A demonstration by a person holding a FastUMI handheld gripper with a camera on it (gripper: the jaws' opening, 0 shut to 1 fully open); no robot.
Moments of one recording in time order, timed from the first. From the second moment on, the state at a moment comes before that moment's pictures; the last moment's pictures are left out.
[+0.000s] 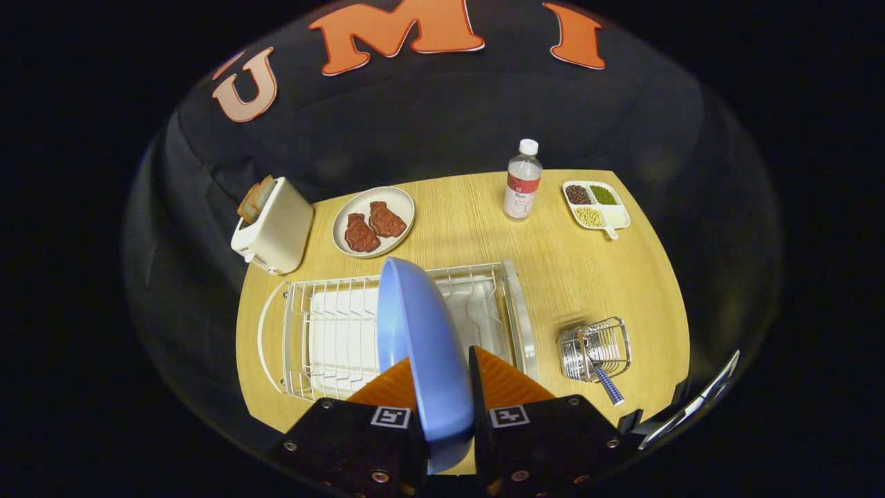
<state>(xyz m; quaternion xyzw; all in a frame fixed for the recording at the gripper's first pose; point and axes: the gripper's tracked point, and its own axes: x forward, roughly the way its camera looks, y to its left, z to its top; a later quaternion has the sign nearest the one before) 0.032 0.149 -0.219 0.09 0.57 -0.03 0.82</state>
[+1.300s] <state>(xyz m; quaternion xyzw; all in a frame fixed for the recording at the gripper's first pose) -0.203 0.148 -0.326 0.17 0.64 0.07 0.75</state>
